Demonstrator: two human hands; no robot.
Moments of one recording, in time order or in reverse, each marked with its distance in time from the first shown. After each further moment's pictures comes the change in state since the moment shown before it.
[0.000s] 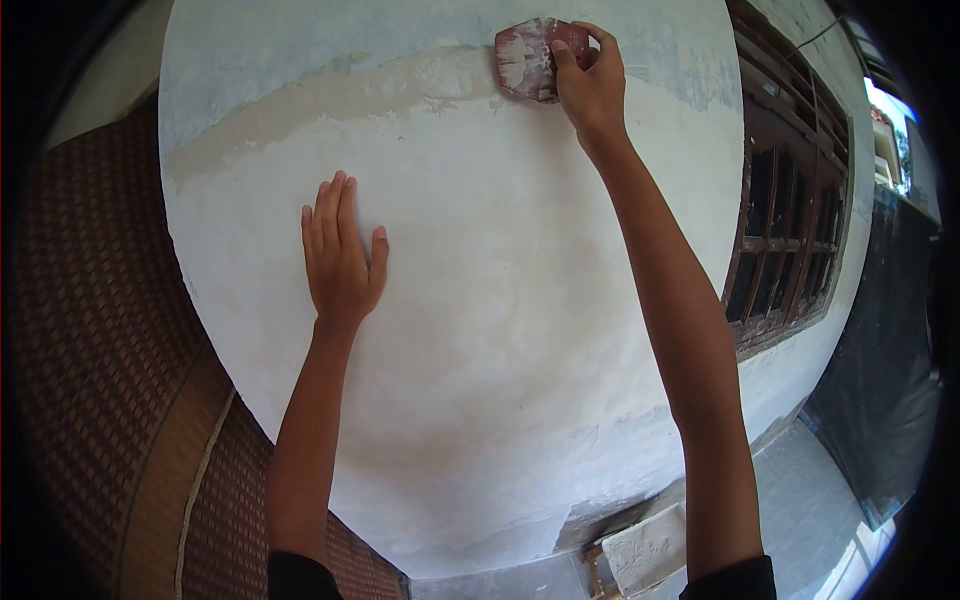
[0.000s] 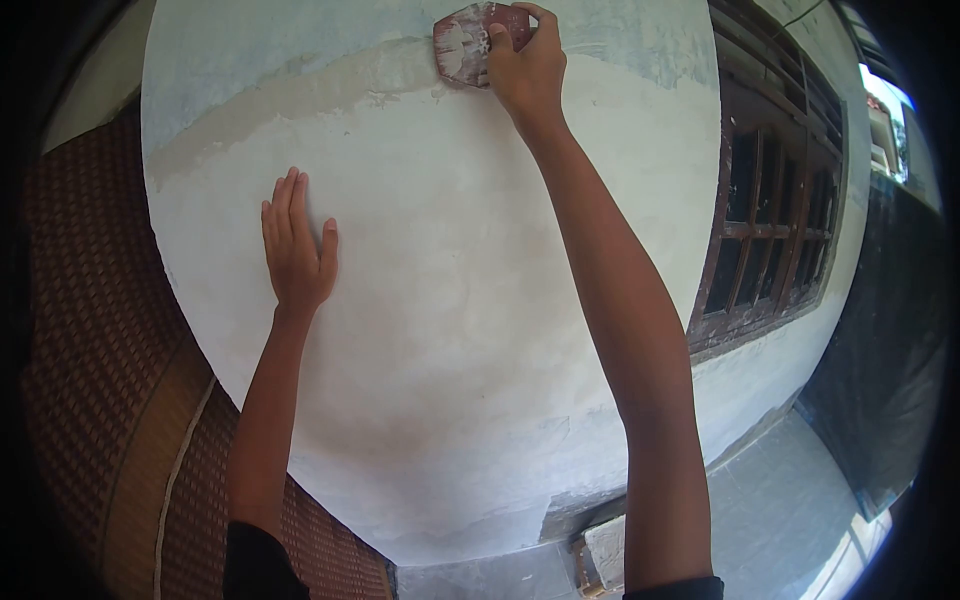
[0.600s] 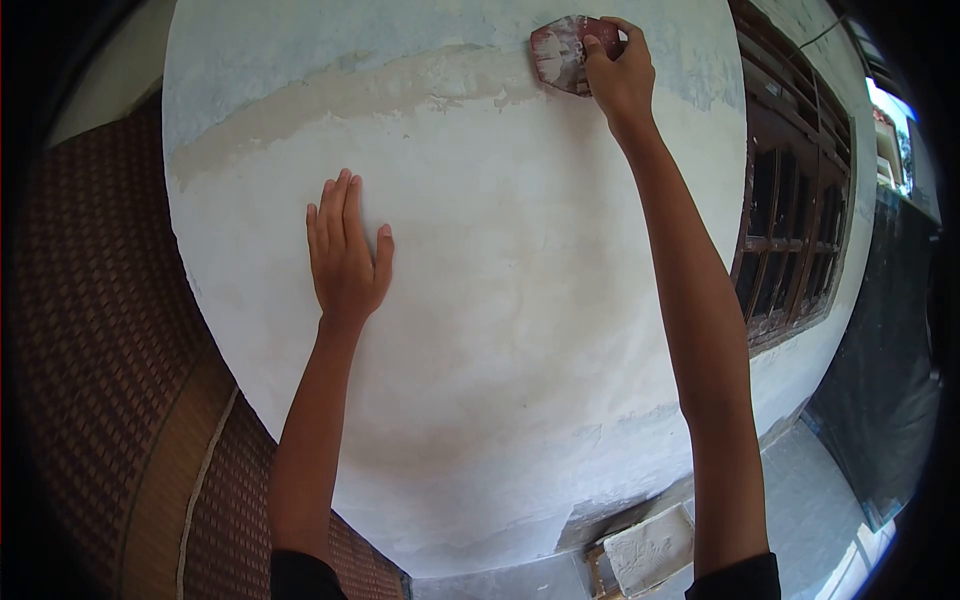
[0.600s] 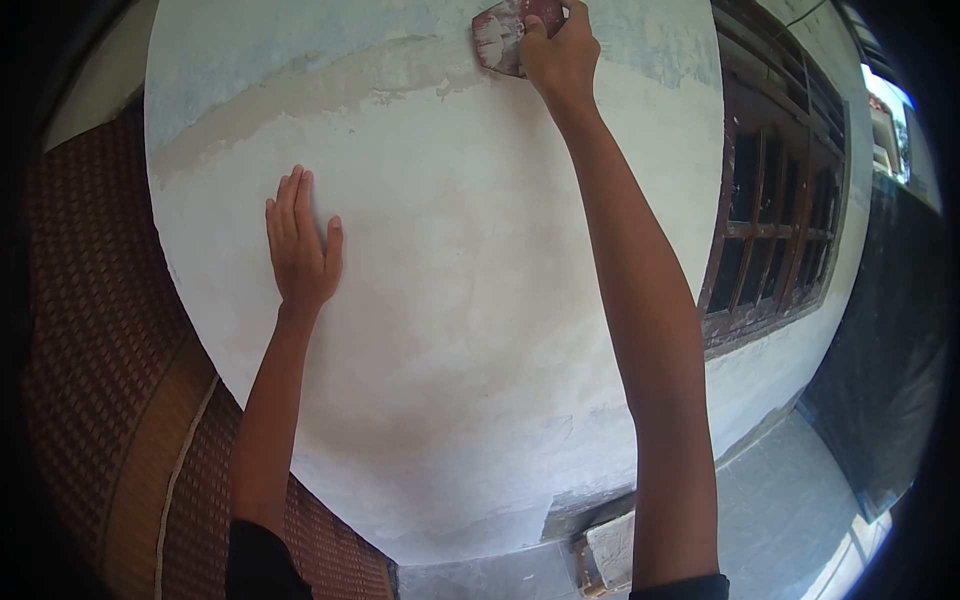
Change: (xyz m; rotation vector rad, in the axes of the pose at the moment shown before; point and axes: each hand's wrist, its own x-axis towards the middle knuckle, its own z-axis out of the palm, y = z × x) left_hand -0.001 0.001 0.000 -0.029 -0.030 -0.022; right_hand 0.020 -0.001 -0.018 -0.170 0.040 -0.020
